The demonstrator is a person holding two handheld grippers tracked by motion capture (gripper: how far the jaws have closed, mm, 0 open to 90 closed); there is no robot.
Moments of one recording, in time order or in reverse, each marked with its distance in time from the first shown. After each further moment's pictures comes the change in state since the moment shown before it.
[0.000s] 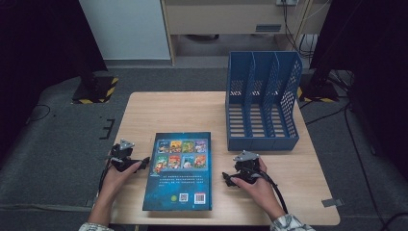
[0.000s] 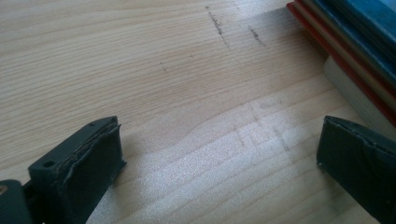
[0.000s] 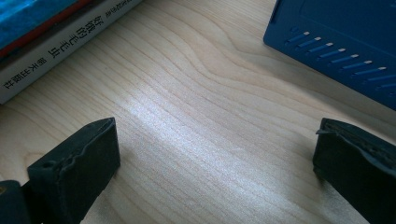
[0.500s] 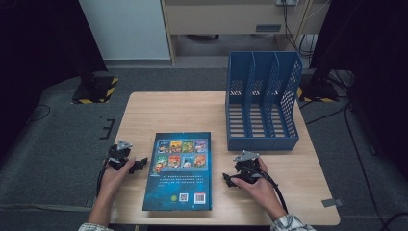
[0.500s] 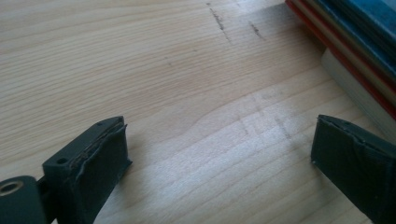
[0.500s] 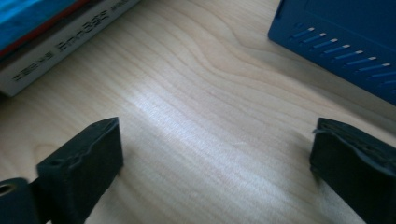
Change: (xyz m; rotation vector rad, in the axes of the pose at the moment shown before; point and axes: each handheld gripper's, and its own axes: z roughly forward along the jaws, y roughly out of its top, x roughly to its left) left arm 0.005 -0.001 -0.007 0.000 -0.006 -0.007; right arm 0.001 0.002 -0.006 0.029 0.030 -0.005
